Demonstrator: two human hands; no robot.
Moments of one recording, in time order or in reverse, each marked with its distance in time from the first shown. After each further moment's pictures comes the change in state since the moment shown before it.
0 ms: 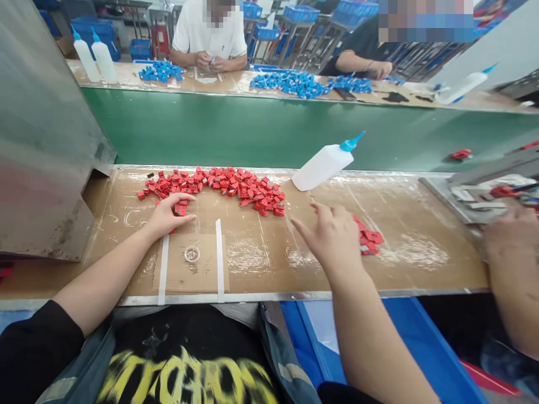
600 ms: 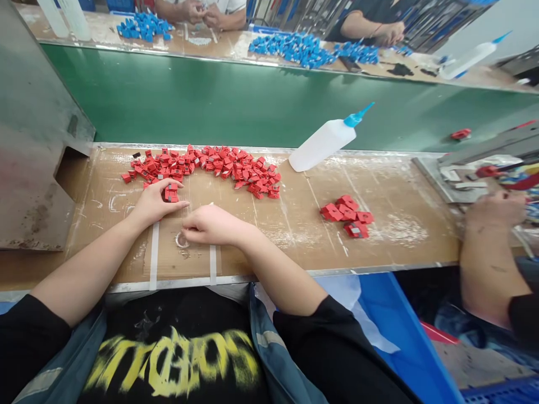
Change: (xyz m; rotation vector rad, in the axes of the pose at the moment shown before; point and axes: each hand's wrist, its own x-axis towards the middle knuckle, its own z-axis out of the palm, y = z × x) left_hand -0.003 0.000 0.004 0.181 -0.004 -0.154; right_hand 0.022 -0.190 0.026 0.692 -0.727 -0.748
